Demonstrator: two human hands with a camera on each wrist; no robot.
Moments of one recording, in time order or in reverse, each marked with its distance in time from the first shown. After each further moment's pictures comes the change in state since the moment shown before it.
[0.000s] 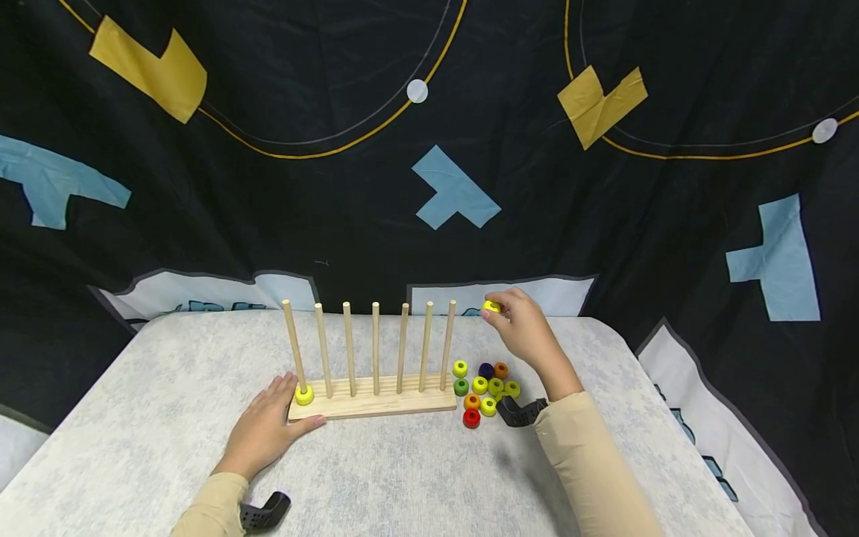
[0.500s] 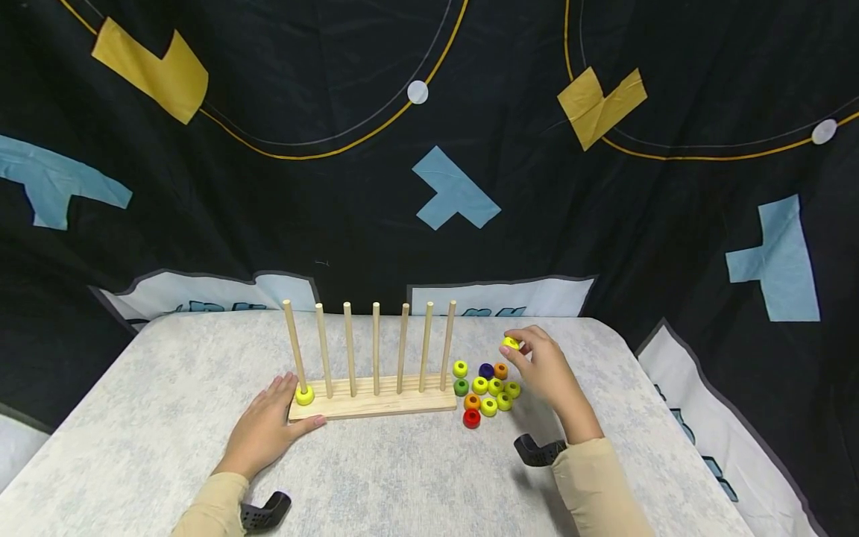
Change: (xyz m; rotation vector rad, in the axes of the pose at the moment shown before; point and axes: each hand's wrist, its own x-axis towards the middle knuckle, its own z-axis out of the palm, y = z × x) left_hand 0.000 -0.001 0.001 0.003 -0.003 -0.006; right_hand -0.049 0.040 0.015 0.011 -0.014 0.085
